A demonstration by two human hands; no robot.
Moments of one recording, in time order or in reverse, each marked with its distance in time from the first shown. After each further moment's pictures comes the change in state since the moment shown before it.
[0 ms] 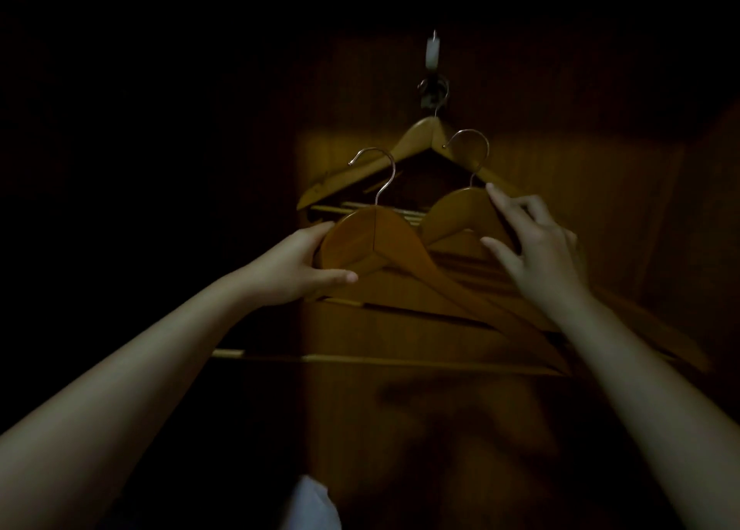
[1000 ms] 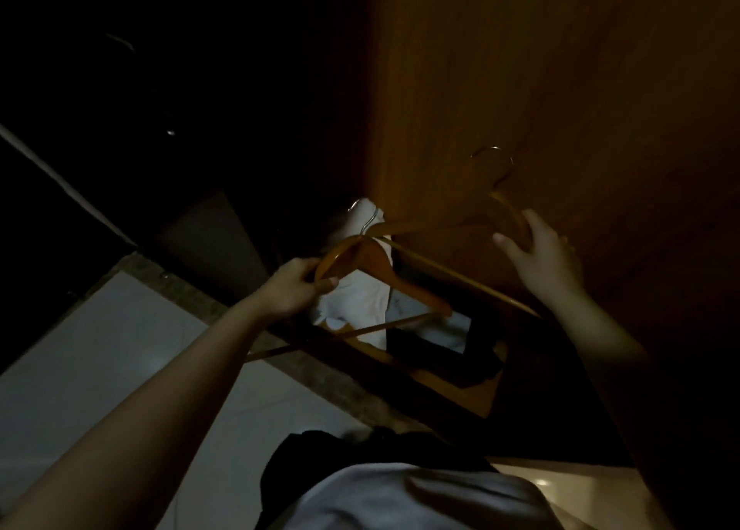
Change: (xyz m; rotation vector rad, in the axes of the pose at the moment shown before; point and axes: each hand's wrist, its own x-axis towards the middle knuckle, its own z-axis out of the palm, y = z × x) left_hand -0.255 -0.156 0.224 -0.251 -0.092 -0.927; right_hand -0.276 0.002 0.125 0.361 -0.927 0.581
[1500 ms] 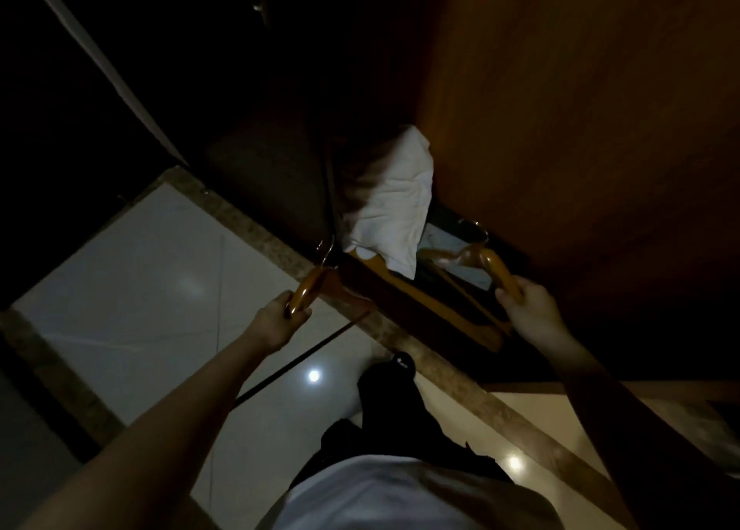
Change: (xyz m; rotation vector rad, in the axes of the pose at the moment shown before) left_hand -0.154 -0.164 0.063 -0.024 0.227 -0.417; right_hand -0.150 0.048 0.098 0.123 -0.343 0.219
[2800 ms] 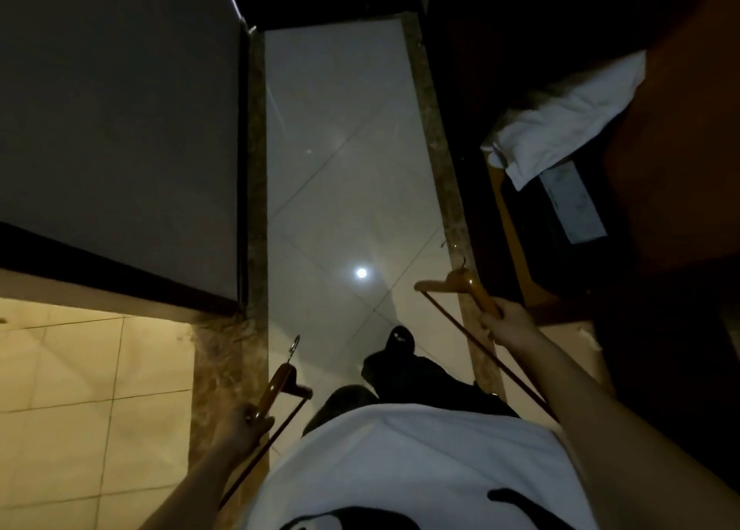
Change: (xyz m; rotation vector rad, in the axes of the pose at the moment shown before) left_hand -0.533 -0.169 0.513 -0.576 0.332 -0.974; right_hand -0.190 0.287 -0.016 -0.386 -0.725 -0.220
